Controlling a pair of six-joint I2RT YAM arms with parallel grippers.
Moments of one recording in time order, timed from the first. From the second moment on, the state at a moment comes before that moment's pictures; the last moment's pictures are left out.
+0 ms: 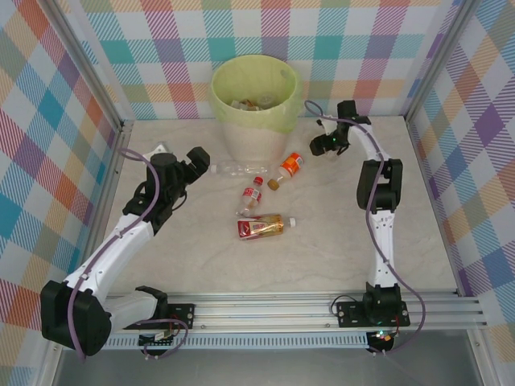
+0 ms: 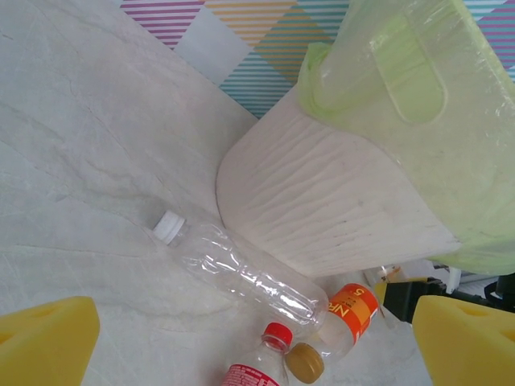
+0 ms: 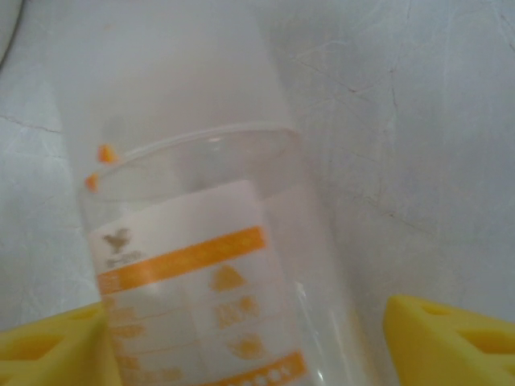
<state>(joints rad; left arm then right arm) -0.30 1.13 0.87 -0.16 -0.14 -0.84 0.08 2.56 2.29 -0.82 -0.26 -0.33</state>
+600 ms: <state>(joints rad) -0.28 1.14 0.86 -0.16 -0.11 -0.87 0.08 2.30 1.90 -0.65 -0.16 -0.17</state>
